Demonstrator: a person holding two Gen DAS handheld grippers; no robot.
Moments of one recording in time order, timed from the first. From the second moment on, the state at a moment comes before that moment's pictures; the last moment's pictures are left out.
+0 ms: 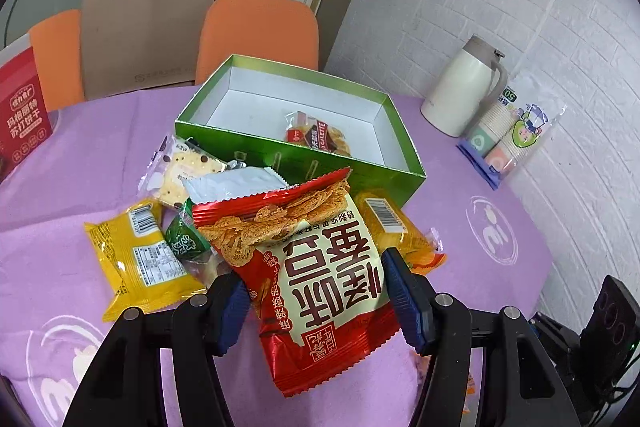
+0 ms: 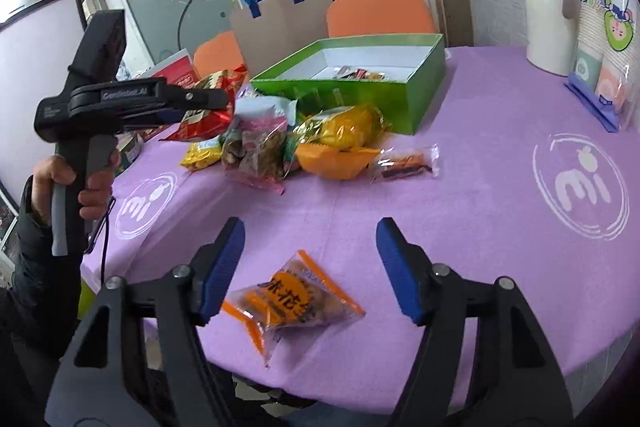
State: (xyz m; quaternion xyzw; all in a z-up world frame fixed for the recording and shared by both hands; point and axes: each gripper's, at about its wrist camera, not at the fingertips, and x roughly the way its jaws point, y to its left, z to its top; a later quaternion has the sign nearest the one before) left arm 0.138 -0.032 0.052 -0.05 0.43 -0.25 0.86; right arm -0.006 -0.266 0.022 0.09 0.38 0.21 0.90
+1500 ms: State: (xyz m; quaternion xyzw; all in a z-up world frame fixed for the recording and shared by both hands) left arm 0.247 -0.076 0.087 -0.06 0.43 -0.24 0.87; right arm 0.130 -0.268 0.073 0.05 0.28 0.15 0.95
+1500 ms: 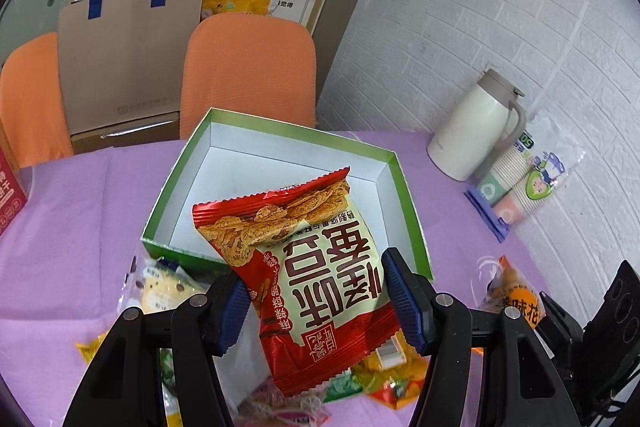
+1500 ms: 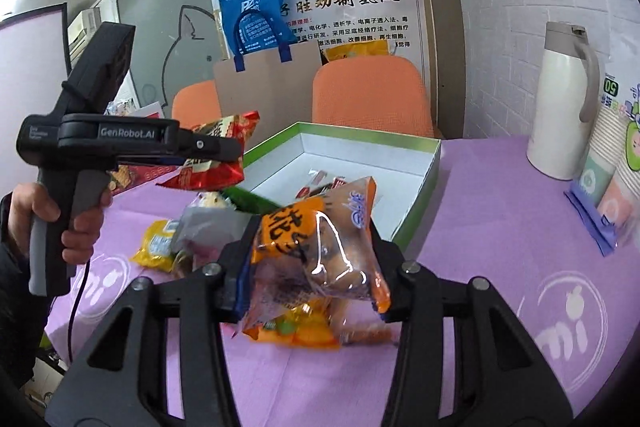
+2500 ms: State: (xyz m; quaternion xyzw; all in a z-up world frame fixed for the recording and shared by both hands) left arm 0.195 -0.030 0.105 -0.06 0.37 -0.18 0.91; right arm 0.106 -0.289 0.116 0.10 0.20 0.18 0.96
